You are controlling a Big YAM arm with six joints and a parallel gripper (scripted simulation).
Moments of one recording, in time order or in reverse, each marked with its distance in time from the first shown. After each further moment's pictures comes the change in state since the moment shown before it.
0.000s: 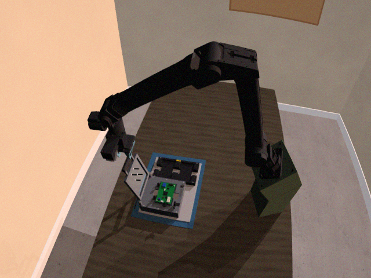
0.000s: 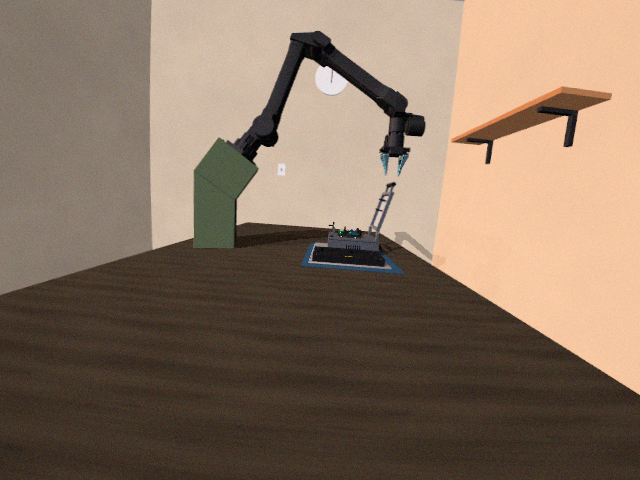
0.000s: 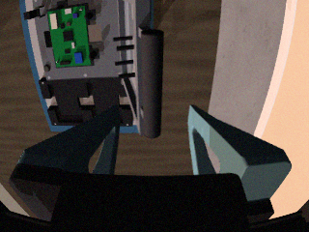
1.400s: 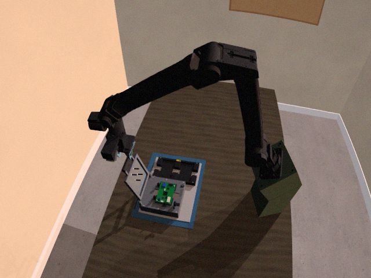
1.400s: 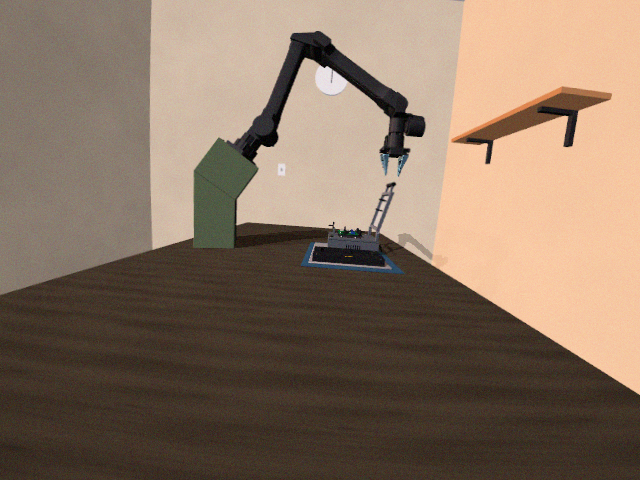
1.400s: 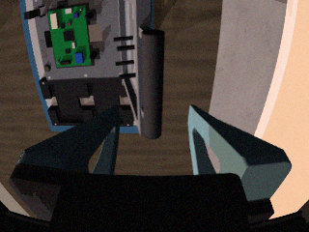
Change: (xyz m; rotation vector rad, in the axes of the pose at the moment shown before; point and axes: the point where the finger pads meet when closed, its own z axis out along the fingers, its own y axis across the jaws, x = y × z) arm 0.000 0.000 0.002 -0.003 0.000 0.001
